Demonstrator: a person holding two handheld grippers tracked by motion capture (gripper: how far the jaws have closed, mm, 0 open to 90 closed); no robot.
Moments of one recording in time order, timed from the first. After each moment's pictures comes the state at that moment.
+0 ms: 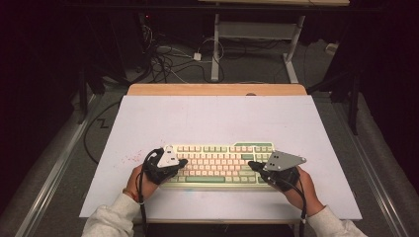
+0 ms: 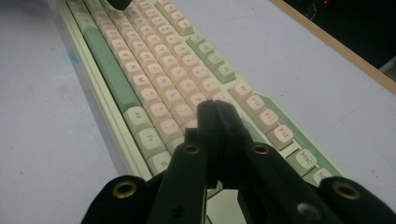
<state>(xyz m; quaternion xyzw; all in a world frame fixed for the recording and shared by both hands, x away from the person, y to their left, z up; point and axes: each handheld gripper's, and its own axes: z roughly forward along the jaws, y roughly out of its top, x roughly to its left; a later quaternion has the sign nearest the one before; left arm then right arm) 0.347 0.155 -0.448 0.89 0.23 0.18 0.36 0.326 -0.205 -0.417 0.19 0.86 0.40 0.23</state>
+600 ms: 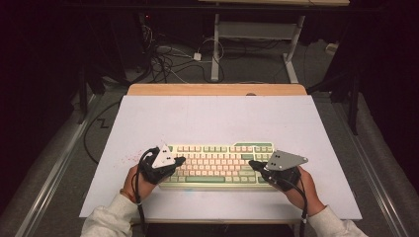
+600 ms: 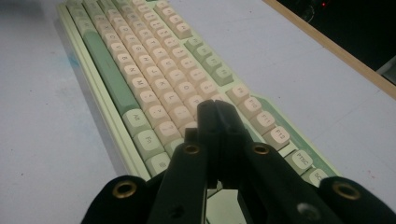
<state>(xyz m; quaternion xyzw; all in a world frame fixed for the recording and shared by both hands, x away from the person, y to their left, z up) 0.341 0.162 -0.439 0.88 0.23 0.20 0.37 0.325 -0.207 -0.414 0.19 0.86 0.41 0.23</state>
